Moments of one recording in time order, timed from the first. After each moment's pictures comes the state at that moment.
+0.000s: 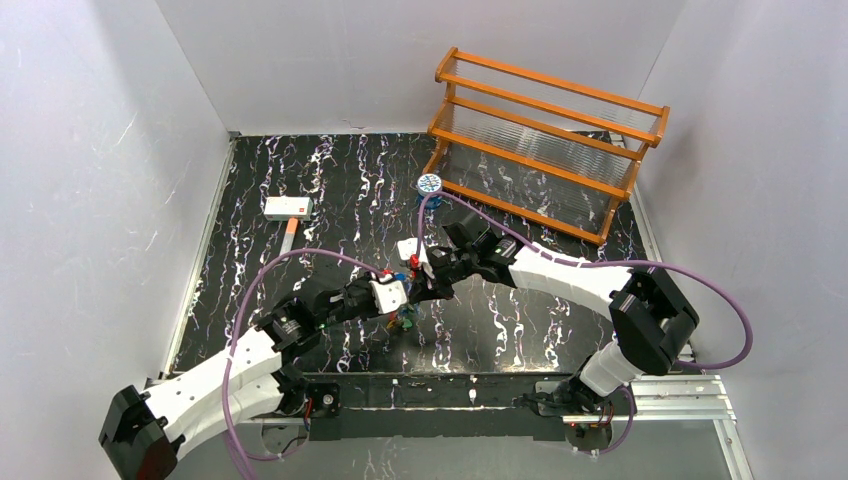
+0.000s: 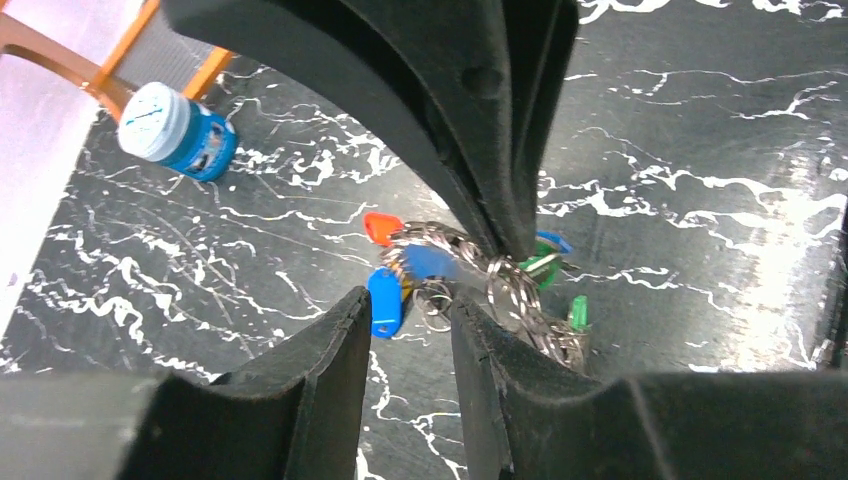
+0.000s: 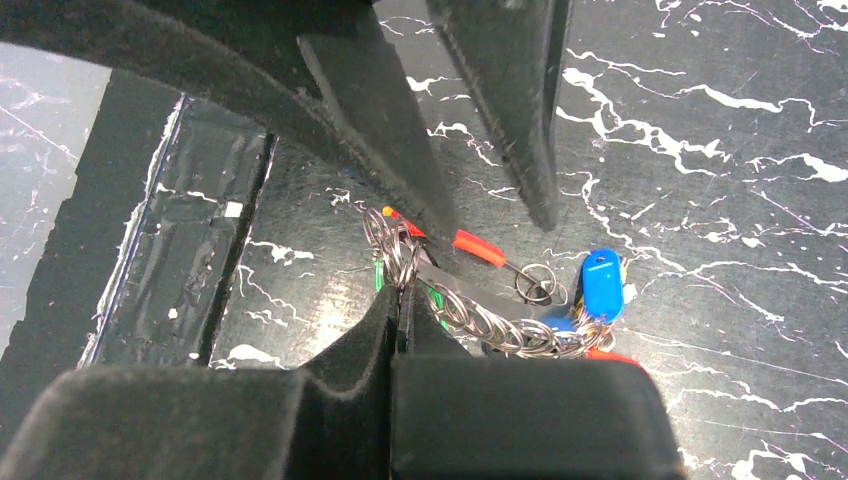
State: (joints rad) left arm -0.79 0.75 0.43 -0.06 0.22 0.58; right arm 0.88 1.53 1.00 -0.20 -0.83 -0.56
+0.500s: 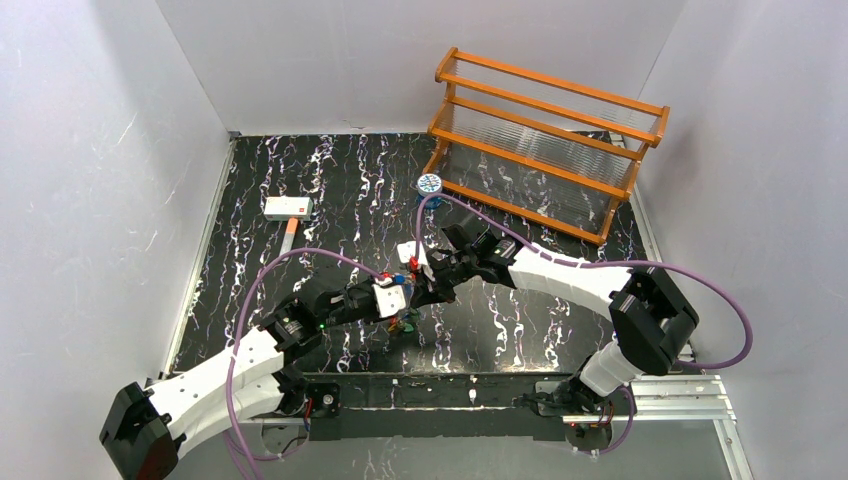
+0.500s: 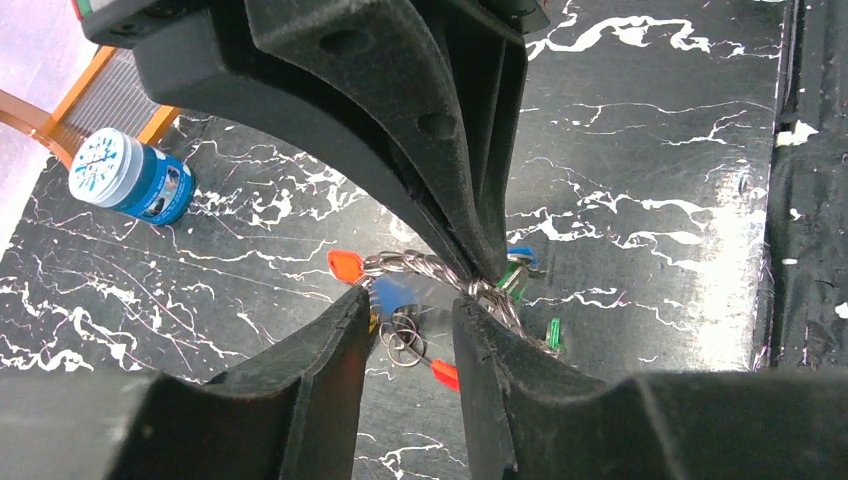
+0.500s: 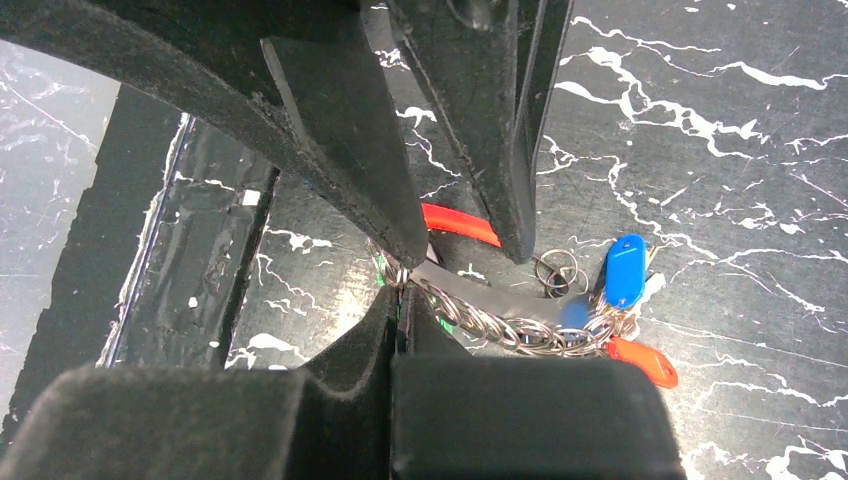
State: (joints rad) left arm -0.79 0.78 0.40 0.00 0.35 0.55; right arm 0.88 1.53 1.00 -0.24 -0.82 -0.56
